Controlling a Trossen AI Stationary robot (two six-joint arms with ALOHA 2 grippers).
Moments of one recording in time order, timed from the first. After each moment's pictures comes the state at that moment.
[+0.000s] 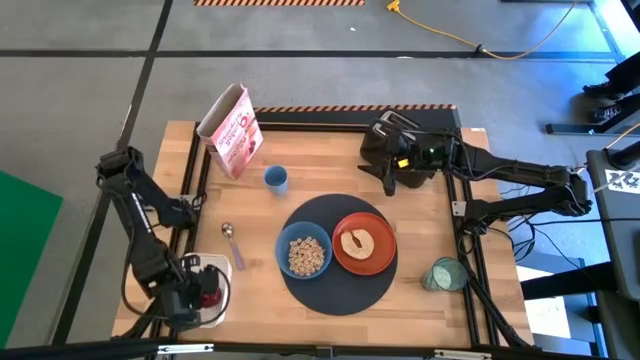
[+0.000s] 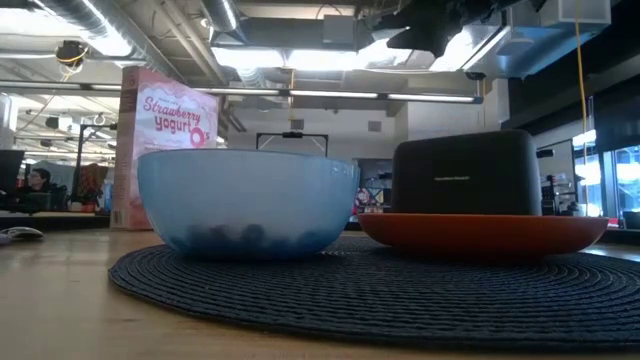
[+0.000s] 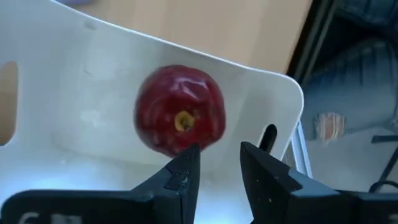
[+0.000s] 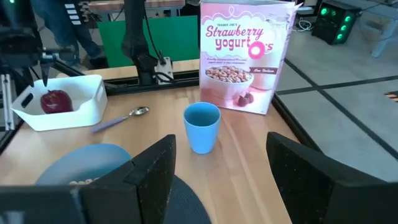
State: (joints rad) left arm -1.05 1.38 1.06 -0.99 0.02 -1.36; right arm -0.26 1.10 0.96 -0.16 -0.12 -0.01
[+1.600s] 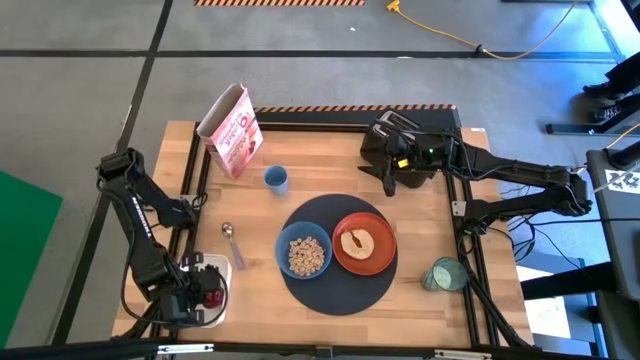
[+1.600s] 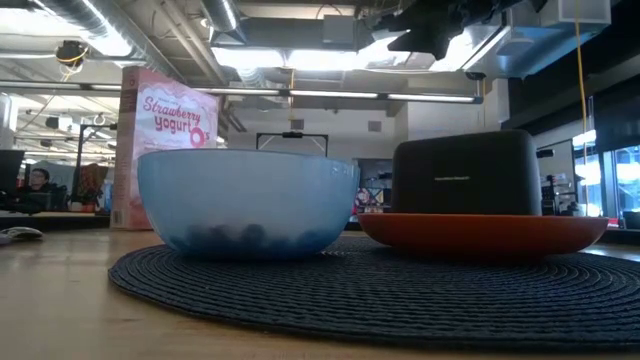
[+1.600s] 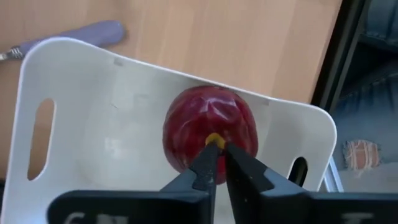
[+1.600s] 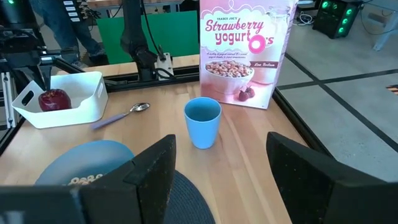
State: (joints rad) left arm -1.09 1.40 1.03 -0.98 -0.13 -1.35; right arm -0.26 1.10 0.96 -0.18 -0.12 0.00
